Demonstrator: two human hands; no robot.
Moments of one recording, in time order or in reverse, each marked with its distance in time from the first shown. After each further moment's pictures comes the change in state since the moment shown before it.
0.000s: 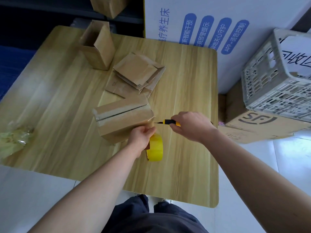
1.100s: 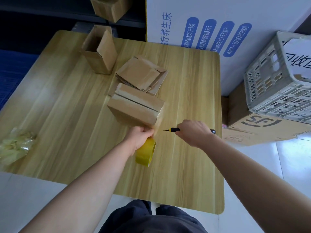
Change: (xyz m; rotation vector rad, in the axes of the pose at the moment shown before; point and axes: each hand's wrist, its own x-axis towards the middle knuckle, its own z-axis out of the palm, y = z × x) left_hand 0.024 0.009 -0.033 0.140 -0.141 0.006; right_hand 0.023 0.004 0.025 -0.051 -0.176 0.151
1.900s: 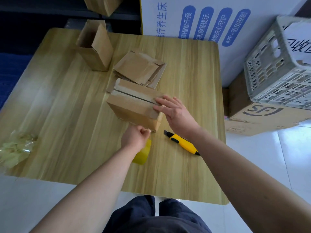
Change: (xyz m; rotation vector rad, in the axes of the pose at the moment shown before) left_hand 0.002 -0.021 0.000 0.502 0.267 0.123; right_hand 0.026 -0.033 0.014 0.405 0.582 -0.327
